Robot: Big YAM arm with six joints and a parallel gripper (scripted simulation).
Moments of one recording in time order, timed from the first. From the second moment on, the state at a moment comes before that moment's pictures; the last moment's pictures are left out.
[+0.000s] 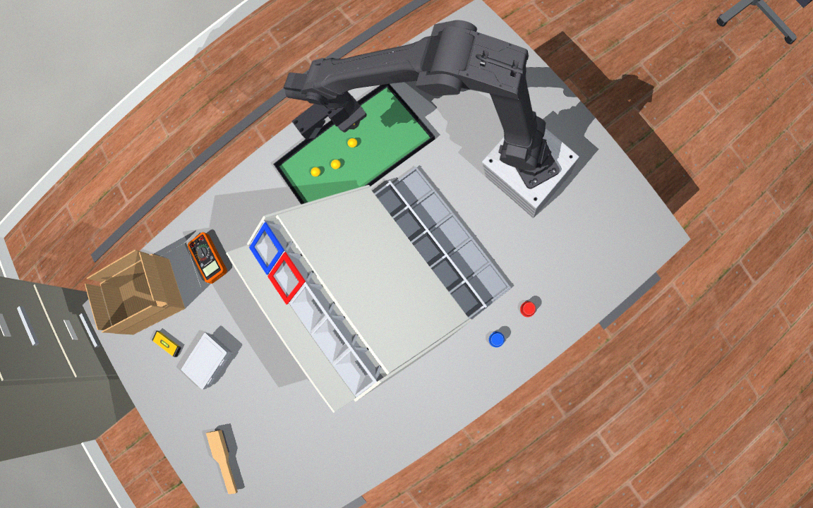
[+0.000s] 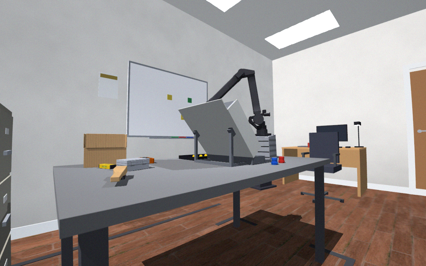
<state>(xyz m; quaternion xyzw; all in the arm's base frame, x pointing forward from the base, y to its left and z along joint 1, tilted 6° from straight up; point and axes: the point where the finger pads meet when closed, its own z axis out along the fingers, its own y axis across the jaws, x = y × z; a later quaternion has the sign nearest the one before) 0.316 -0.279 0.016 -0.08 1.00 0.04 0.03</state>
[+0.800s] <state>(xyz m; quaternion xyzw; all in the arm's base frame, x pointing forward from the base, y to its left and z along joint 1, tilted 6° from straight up) 0.334 -0.278 0.047 -0.09 0.99 0.04 0.03</state>
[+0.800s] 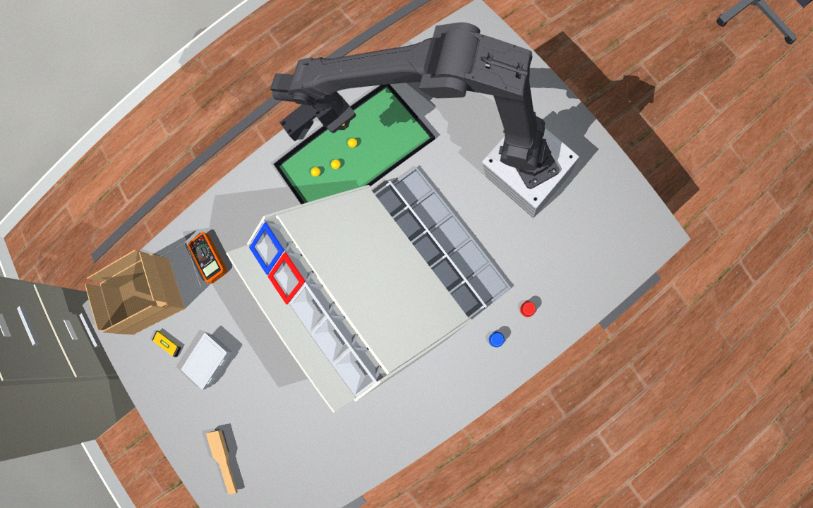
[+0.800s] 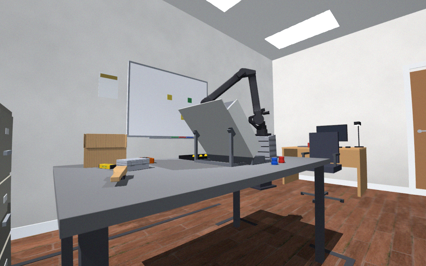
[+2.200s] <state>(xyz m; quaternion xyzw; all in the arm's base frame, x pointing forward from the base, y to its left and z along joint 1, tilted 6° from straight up) 0.380 -0.145 0.206 -0.10 0.97 0.03 0.21</state>
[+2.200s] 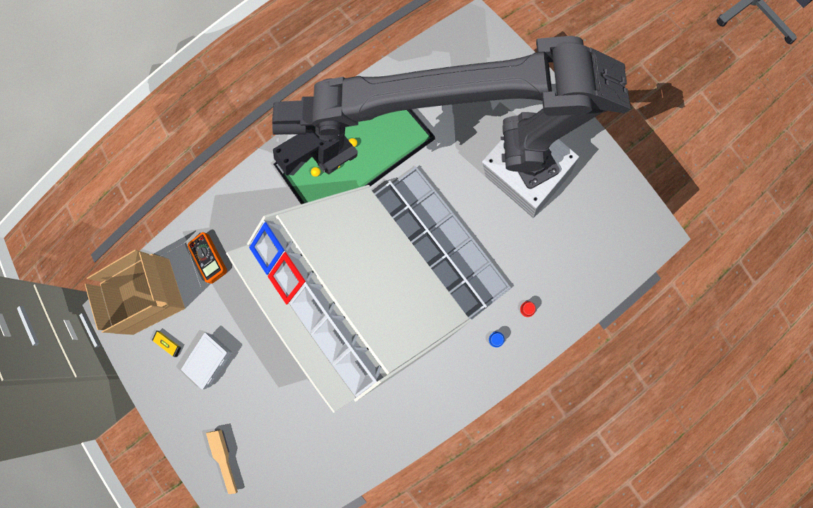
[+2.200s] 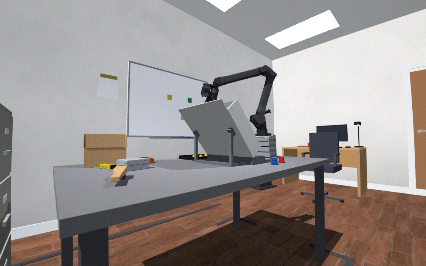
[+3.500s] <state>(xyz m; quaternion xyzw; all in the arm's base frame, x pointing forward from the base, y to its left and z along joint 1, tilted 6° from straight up) 0.378 -0.092 0.244 -0.07 0.97 0.05 0.23</state>
